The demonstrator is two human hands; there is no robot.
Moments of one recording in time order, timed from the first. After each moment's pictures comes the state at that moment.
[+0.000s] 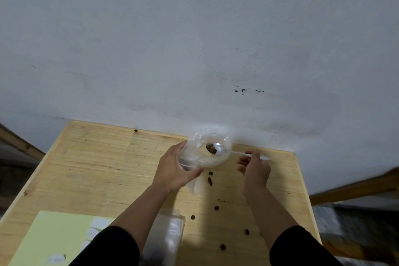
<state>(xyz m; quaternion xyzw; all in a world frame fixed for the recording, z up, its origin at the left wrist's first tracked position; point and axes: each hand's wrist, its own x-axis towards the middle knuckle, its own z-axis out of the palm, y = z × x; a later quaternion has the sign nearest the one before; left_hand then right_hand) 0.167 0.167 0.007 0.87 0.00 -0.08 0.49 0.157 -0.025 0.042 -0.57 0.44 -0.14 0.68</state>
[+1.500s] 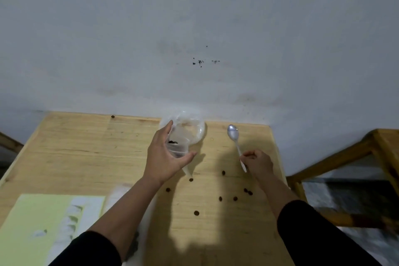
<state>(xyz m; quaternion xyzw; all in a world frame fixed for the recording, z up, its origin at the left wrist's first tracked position) 0.115 0.110 0.033 0.88 -0.05 0.03 0.47 0.094 -0.151 -0.009 -0.82 0.33 0.05 0.46</state>
